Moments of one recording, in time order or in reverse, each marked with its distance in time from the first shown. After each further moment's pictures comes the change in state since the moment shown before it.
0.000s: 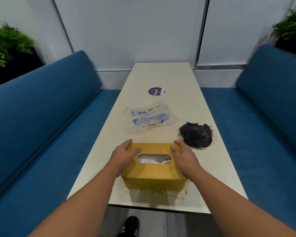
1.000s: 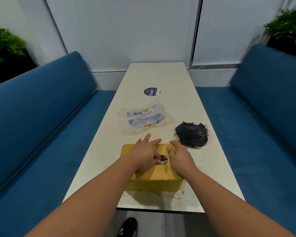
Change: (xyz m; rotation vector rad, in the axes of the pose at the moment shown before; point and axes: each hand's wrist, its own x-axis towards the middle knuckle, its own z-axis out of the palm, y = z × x) left_hand 0.009 0.049 0.049 1.028 -0.377 0.607; right_hand 0.004 -0.002 0.004 -0.105 0.047 0.001
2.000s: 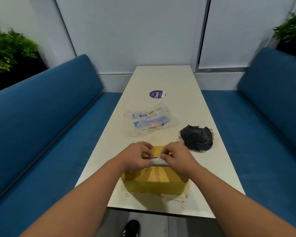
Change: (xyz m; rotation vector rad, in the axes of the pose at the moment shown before) left_hand -0.034 -0.035 -0.007 -0.382 0.128 -0.087; right_hand 0.003 -0.018 -0.015 -0.208 -0.141 -0.487
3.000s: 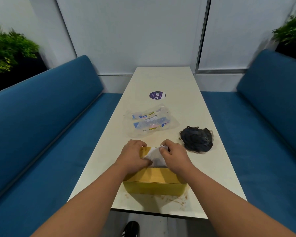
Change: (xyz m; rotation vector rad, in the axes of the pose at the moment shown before) left_hand 0.002 -0.006 0.015 -0.021 0.213 -0.231; right_hand 0.007 -0.012 0.013 0.237 0.128 0.178
